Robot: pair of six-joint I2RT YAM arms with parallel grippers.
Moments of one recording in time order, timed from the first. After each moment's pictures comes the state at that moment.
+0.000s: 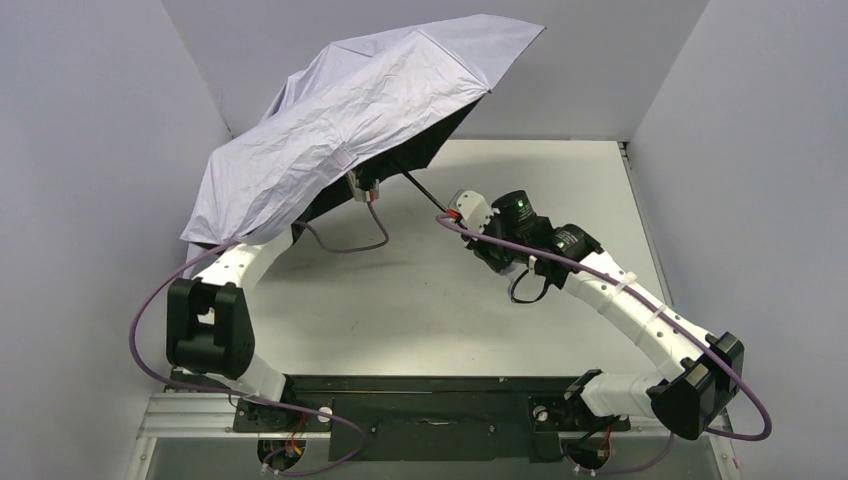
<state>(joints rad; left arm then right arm) -0.17 1.55 1.16 0.53 0.61 1.68 0.66 1.26 1.18 -0.73 -0.07 -0.36</state>
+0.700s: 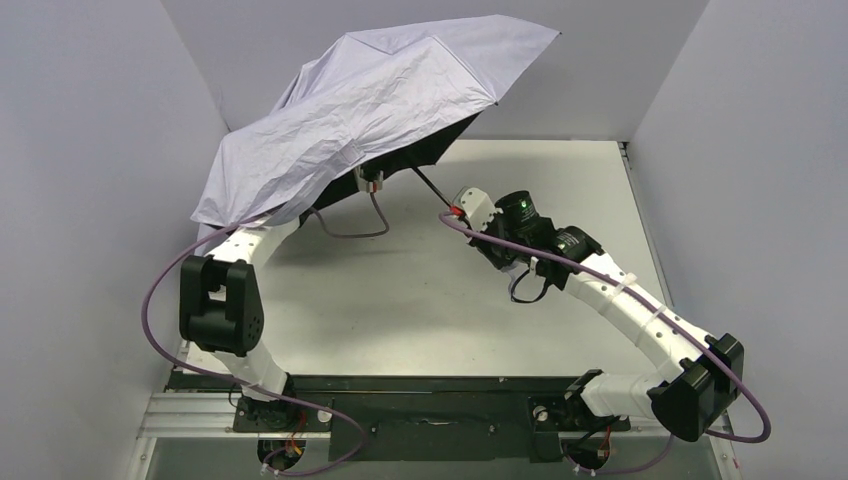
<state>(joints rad) -0.17 1.69 1.30 0.52 0.69 1.72 0.64 1.25 1.14 -0.67 -0.04 -0.36</state>
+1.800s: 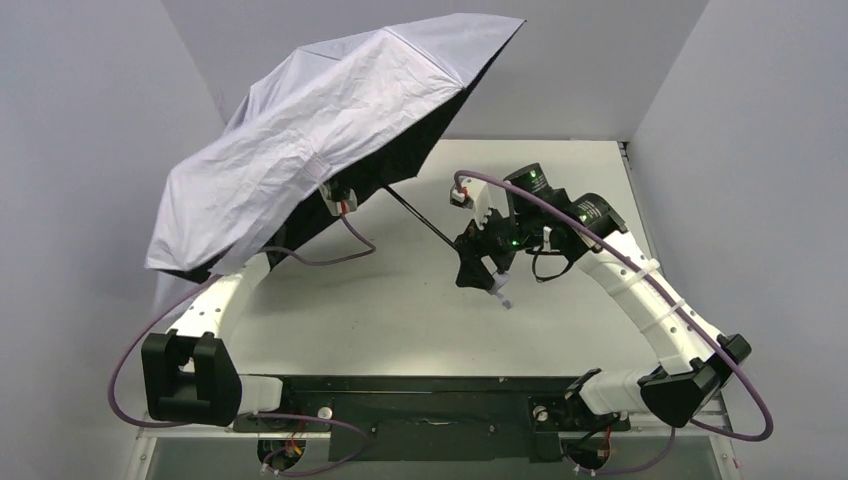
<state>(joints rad) -0.11 1.32 1.01 0.52 0.67 1.49 0.62 1.32 1.51 -1.09 -0.51 -0.26</state>
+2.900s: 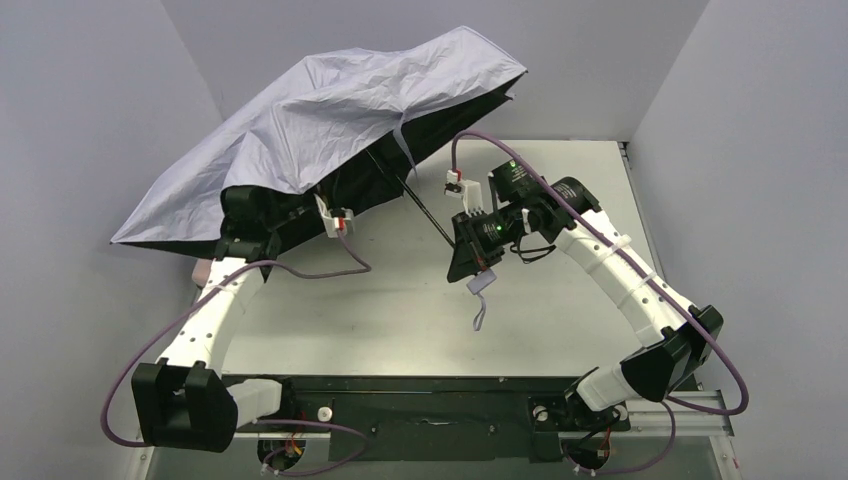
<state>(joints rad) -0.09 1.20 0.98 0.18 0.73 1.48 0.61 1.47 1.58 -1.15 -0.71 0.13</state>
